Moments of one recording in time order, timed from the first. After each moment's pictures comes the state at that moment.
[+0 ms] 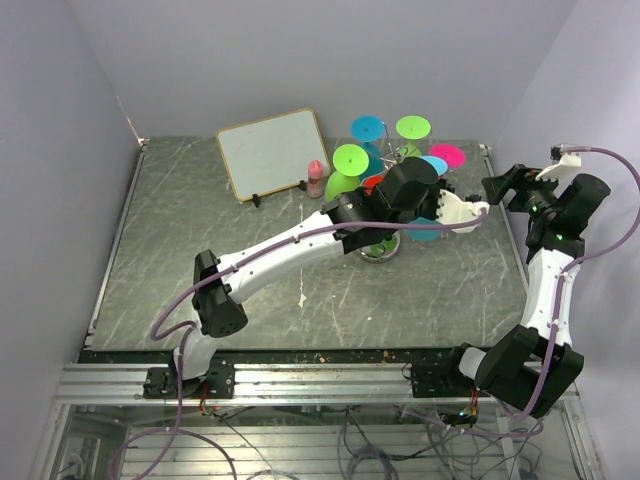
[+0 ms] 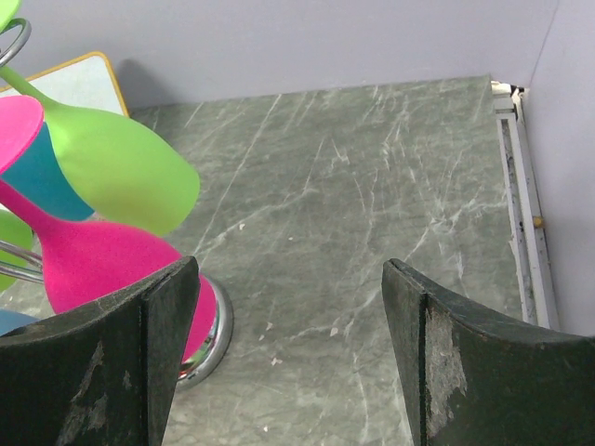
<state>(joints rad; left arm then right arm) -1.17 2.04 2.21 -0.43 -0.32 1.09 -0.52 1.18 1.02 -0.06 -0.70 0.08</state>
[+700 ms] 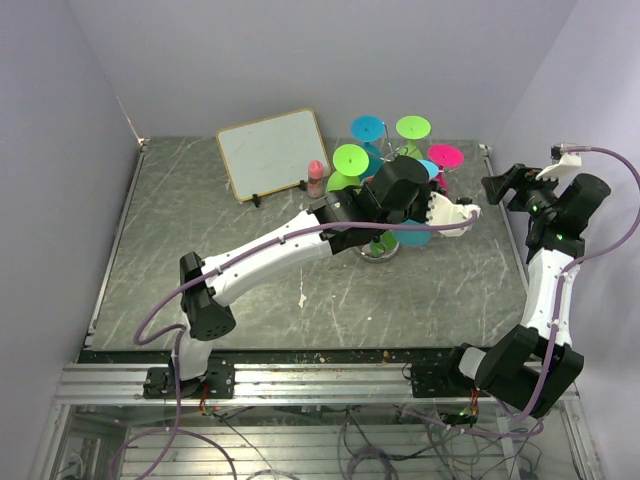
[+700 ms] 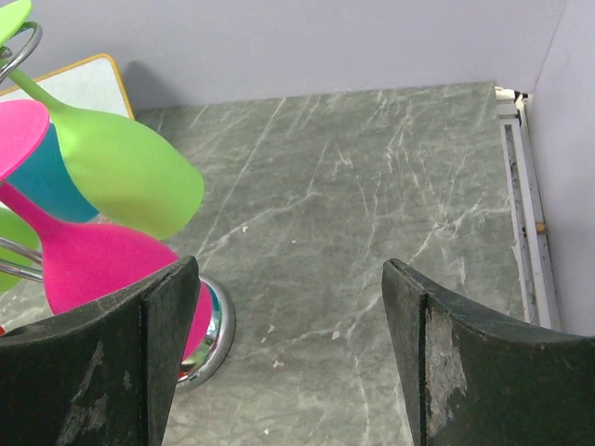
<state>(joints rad) -1.17 1.96 2.17 -0.51 -0.30 1.09 -0.52 1.18 1.02 -0.05 -0.71 0.08</state>
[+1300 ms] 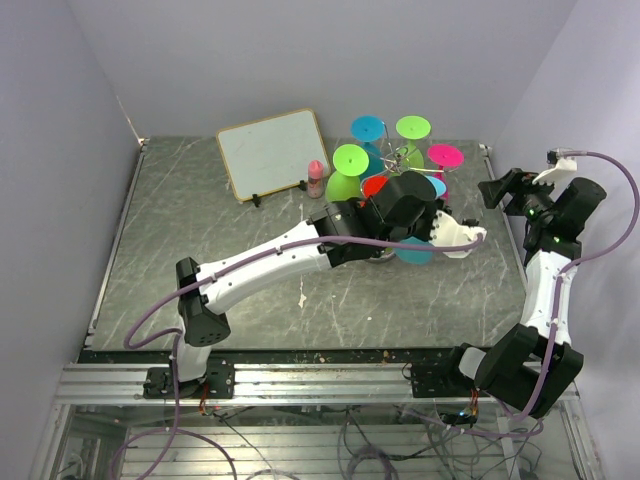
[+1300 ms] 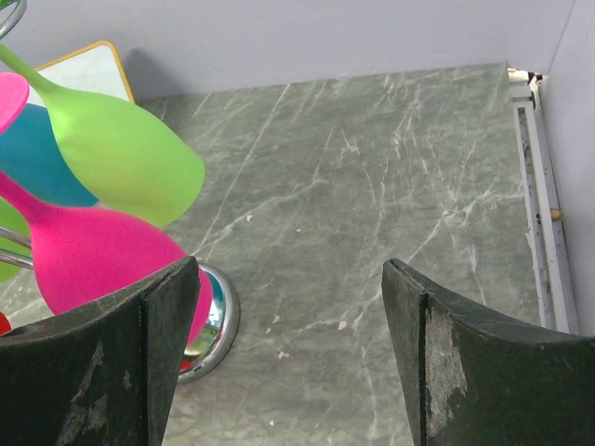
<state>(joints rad) -1.23 1.92 2.15 -0.58 -0.30 1.09 -0.52 1.18 0.98 -0.04 -0.72 0.09</state>
